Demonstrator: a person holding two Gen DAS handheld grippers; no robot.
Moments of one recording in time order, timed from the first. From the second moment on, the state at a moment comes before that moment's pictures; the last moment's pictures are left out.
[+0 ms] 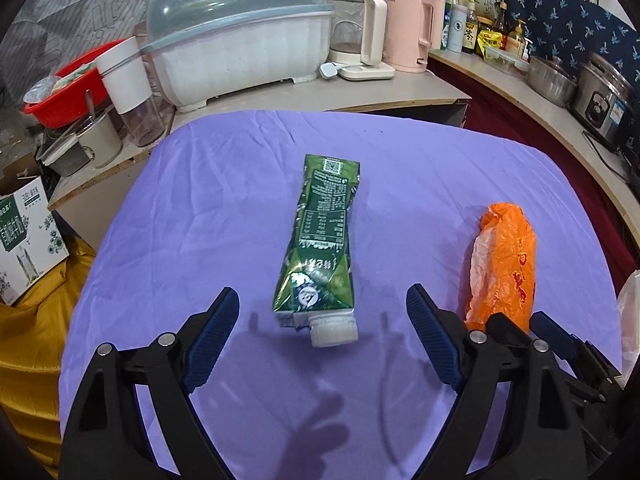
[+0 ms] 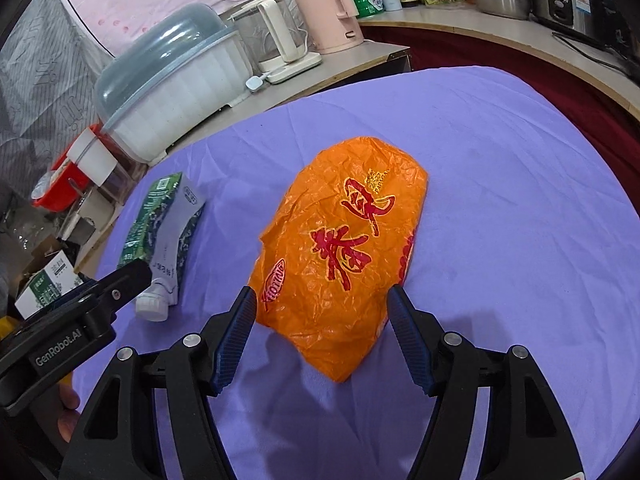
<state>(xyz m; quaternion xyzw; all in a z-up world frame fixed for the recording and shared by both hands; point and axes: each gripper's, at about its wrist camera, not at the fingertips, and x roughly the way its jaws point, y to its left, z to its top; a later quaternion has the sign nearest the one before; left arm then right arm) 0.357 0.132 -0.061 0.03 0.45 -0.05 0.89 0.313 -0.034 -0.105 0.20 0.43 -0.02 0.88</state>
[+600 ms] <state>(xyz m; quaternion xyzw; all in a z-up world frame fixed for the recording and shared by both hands) 0.364 0.132 -0.078 0.02 0.47 -0.06 0.88 0.315 -0.036 -0.104 0.19 0.43 -0.01 0.88</state>
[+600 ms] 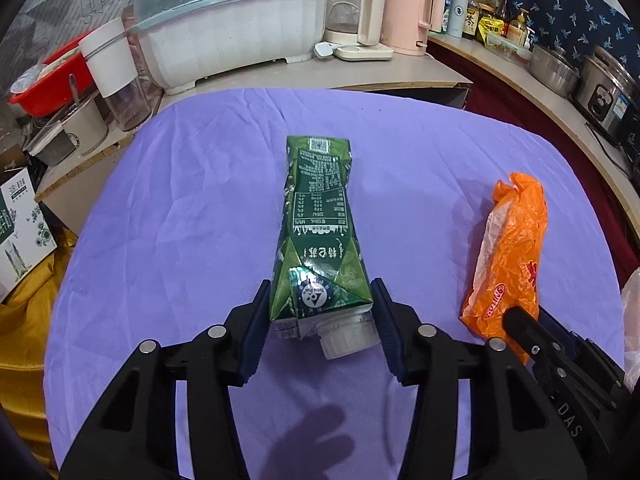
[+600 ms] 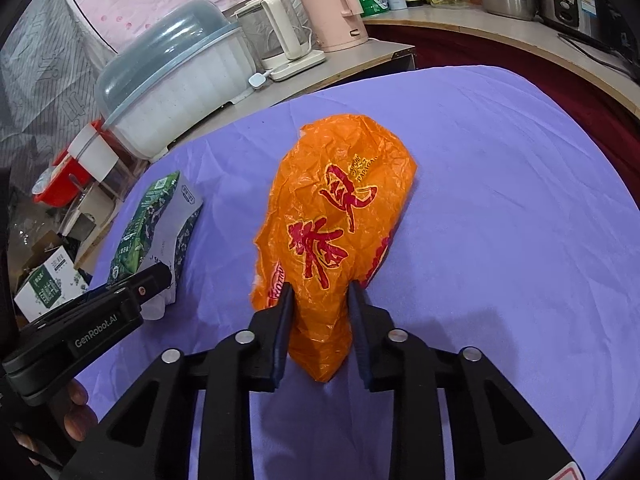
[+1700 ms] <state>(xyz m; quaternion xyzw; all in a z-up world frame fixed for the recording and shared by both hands) 0.190 -0.008 0.133 0.04 0.30 -0.21 0.93 0.118 -0.160 0.099 0.20 0.22 -0.08 0.95</state>
